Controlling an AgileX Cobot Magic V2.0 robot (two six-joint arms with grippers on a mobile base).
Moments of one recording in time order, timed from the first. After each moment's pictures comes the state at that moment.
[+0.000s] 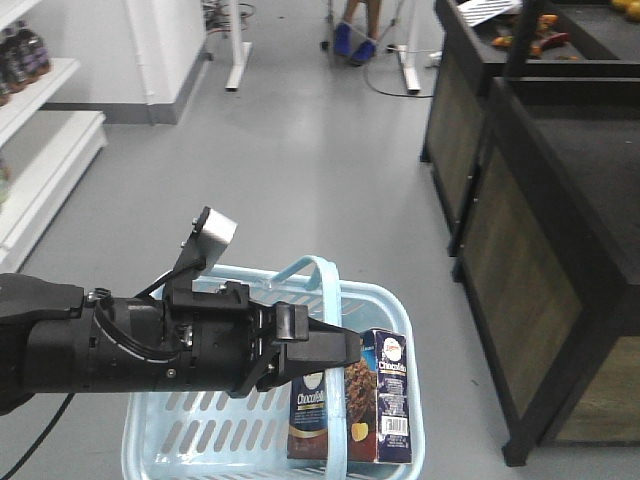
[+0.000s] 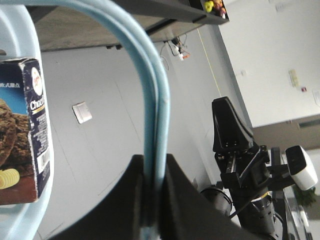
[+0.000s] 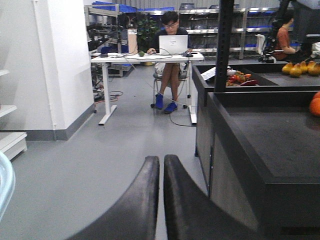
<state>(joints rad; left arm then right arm) -0.56 1.39 -0.78 -1.68 0.72 0.84 0.01 -0.01 0.03 -0.09 0.06 0.12</state>
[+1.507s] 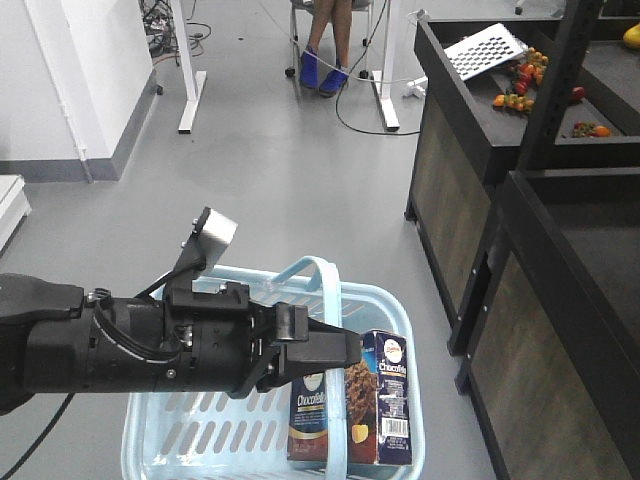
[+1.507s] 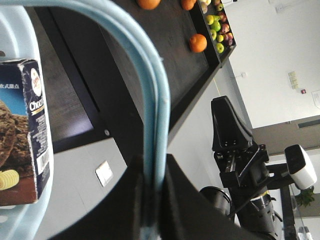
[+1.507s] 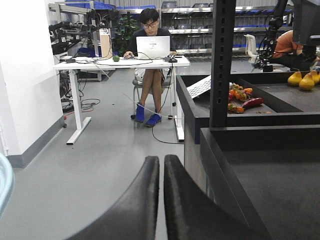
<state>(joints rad) -0.56 1.39 -0.78 -1.68 0.73 0.84 0.01 -0.01 0.03 -0.09 0.06 0.12</state>
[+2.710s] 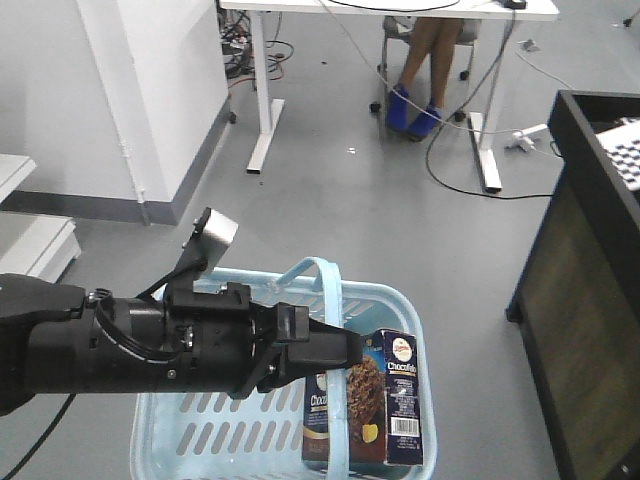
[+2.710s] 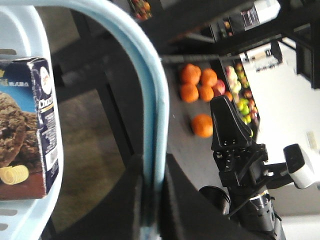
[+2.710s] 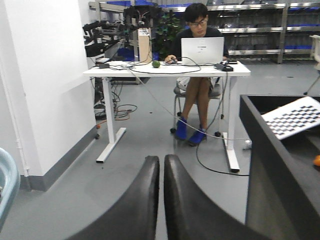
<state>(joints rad) -0.56 1.39 -0.78 -1.68 0.73 0.84 0.01 -0.01 0.03 -0.09 0.06 0.12</state>
